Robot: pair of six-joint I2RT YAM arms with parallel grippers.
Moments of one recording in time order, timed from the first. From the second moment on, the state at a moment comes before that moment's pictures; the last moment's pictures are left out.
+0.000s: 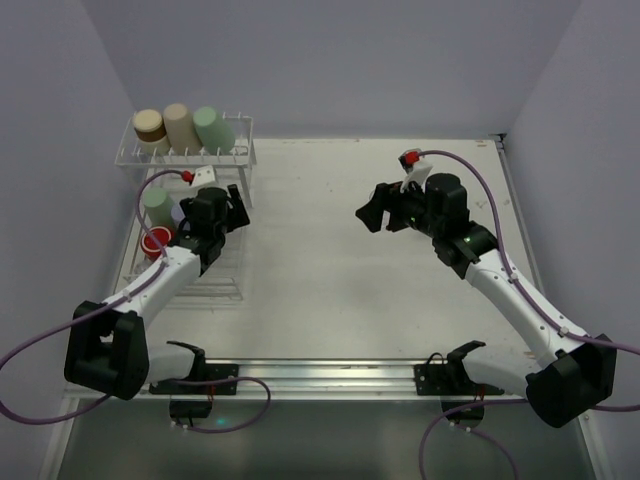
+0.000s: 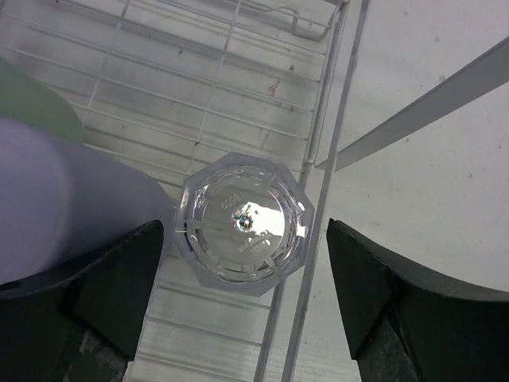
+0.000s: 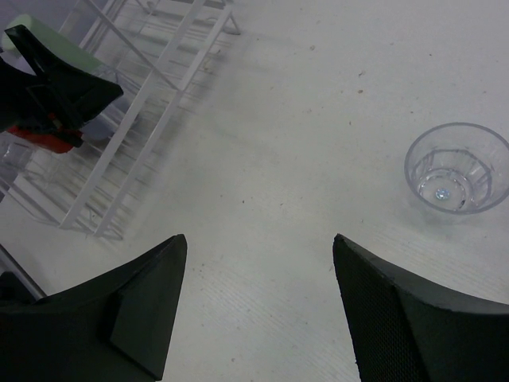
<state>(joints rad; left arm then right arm) -0.27 1.27 0.77 -0.05 -0.40 -0.41 0.44 1.14 0.99 -0.22 -0.23 0.30</state>
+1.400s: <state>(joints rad) -0.28 0.61 0.54 0.01 0.23 -0.77 0.75 1.22 0.69 0.54 -0.43 0.84</state>
